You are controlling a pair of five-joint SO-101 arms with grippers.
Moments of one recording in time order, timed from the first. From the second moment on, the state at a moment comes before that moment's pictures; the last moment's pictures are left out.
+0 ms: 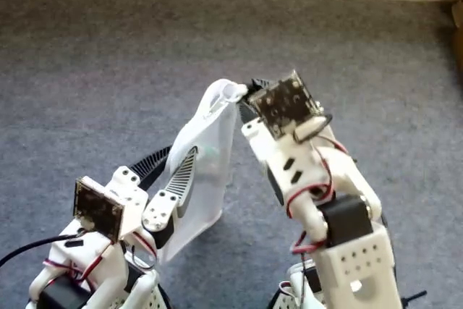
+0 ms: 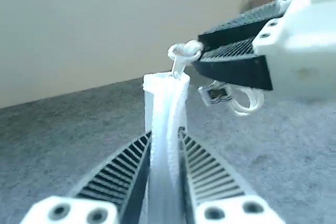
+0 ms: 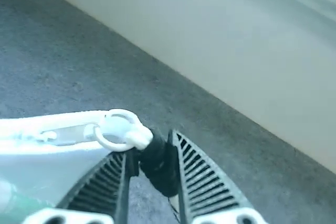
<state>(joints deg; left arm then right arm) 24.0 -103.7 58.6 62.9 8.0 -16.8 -54.4 36.5 45.0 21.4</state>
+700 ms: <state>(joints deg) 23.4 -103.5 57.9 63.3 8.0 -14.7 -44.9 36.2 39.3 23.3</state>
